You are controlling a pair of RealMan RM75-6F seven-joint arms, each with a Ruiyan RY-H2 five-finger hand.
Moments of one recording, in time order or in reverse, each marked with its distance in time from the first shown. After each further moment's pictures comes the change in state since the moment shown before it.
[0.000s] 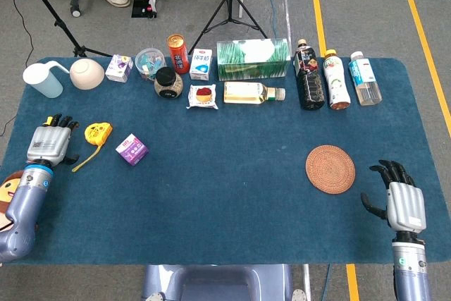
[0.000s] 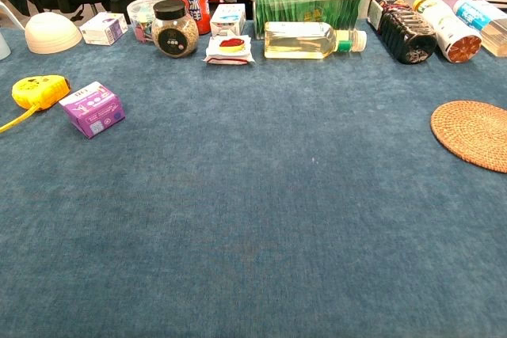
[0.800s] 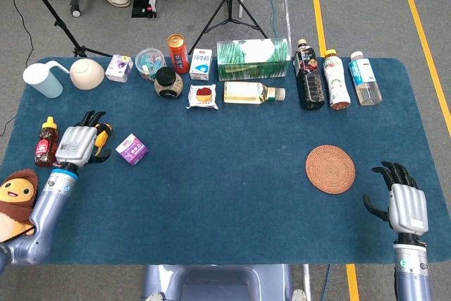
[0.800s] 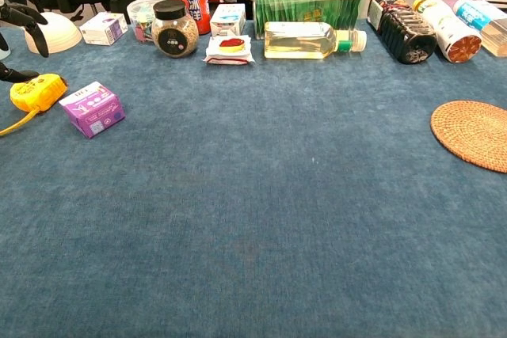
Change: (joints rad) left arm 0.067 -0.126 -0.063 0.010 0.301 0.097 -0.296; right arm -0.009 -0.003 -0.004 0.001 0.002 0.016 -0.009
